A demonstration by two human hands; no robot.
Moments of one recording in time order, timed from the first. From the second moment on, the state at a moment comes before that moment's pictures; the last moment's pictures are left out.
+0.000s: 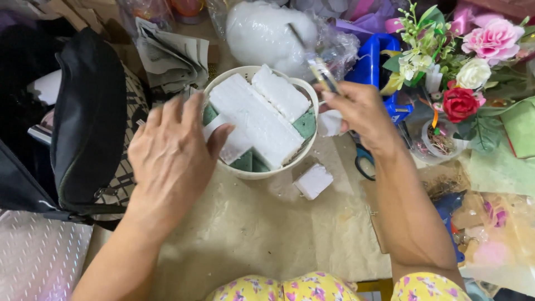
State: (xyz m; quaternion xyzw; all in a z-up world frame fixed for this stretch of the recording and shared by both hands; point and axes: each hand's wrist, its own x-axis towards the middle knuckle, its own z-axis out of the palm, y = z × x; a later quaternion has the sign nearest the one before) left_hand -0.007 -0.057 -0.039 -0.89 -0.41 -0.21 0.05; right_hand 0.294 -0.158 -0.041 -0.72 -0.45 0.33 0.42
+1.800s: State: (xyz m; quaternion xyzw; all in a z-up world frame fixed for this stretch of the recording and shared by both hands) left_hand 0.072 -0.165 -0.058 -0.95 0.01 -0.29 -0.14; right_hand 0.319 -0.236 -0.105 -0.72 -0.35 0.35 0.49
